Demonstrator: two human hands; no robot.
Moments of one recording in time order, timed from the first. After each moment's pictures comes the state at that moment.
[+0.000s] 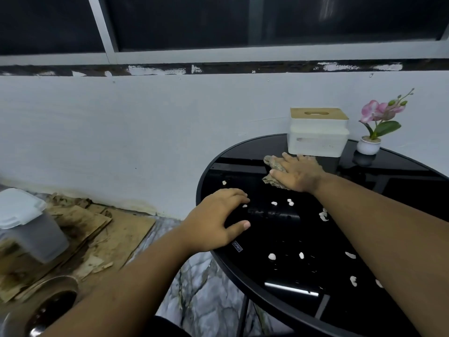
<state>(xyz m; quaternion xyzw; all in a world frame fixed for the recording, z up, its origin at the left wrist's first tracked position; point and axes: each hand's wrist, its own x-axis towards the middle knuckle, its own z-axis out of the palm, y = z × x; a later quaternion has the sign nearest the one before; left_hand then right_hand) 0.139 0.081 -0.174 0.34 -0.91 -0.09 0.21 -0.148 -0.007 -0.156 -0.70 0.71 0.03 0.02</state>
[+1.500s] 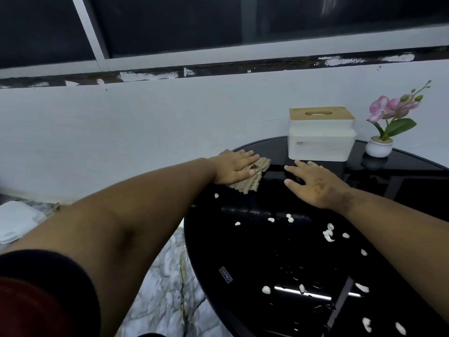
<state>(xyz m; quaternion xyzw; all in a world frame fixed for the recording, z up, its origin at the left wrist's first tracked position) 0.064 -0.117 -0.140 0.35 -0.94 0.02 -0.07 -0.179 0.012 -0.160 -0.71 0.69 -0.12 0.08</state>
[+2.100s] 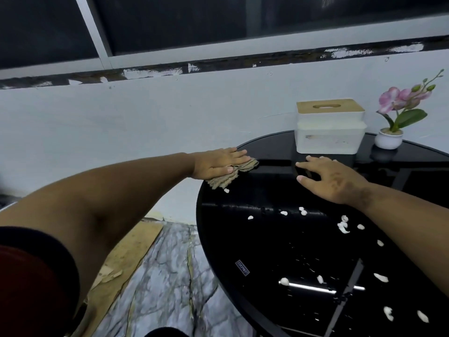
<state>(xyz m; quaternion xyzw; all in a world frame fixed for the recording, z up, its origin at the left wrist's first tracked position) 0.136 -0.147 -0.145 0.19 -0.98 0.00 -0.04 -0.179 0.026 -0.158 -0.70 0.69 -0.15 0.09</state>
